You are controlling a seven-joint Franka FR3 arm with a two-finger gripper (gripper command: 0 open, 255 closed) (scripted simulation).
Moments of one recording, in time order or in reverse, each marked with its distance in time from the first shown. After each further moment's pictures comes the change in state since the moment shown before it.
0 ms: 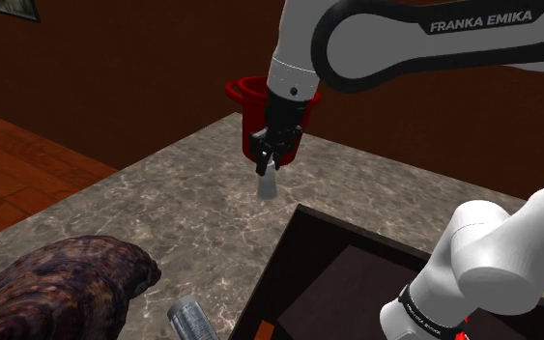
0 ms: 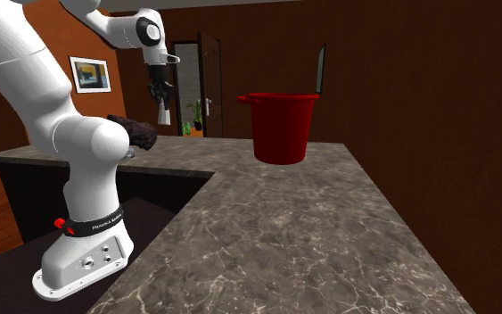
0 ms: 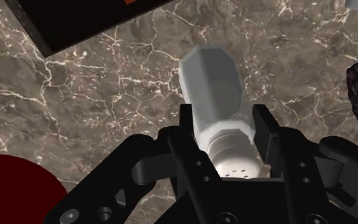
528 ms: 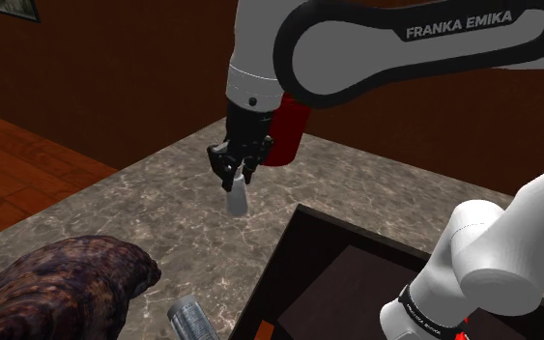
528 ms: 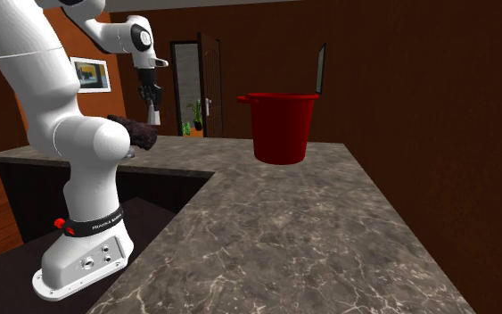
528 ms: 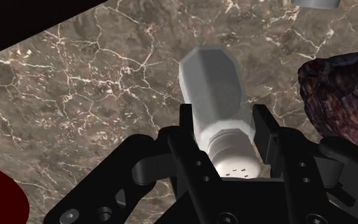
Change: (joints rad) arm 0.031 0.144 0.116 0.114 -0.013 0.036 0.155
